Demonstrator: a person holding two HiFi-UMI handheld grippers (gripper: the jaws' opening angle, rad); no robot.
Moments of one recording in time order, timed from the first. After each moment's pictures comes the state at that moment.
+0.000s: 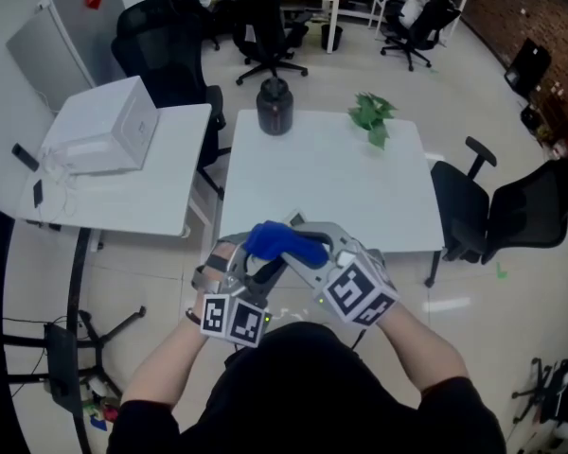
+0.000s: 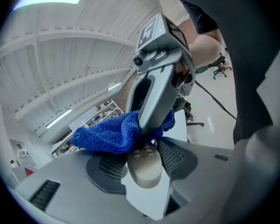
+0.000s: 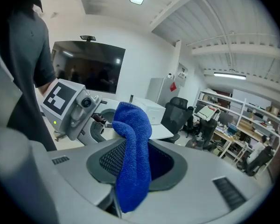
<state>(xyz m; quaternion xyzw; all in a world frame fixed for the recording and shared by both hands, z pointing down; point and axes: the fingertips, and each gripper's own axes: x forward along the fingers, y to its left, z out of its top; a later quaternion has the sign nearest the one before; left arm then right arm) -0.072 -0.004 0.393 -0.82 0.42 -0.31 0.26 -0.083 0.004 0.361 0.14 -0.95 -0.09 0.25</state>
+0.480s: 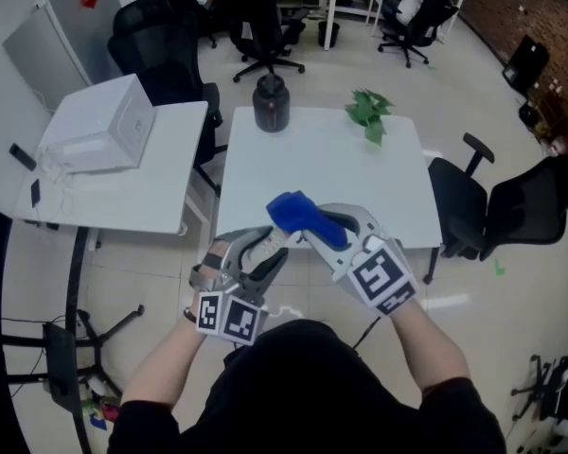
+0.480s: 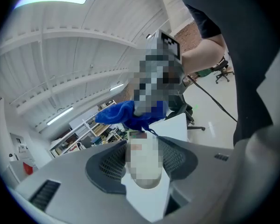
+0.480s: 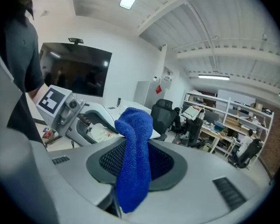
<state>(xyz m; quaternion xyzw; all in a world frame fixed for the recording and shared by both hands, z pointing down) -0.073 -0.002 0.391 -0.82 0.42 -0.29 0.25 -0.045 -0.029 0.341 0.20 -0.95 -0.10 0.23</state>
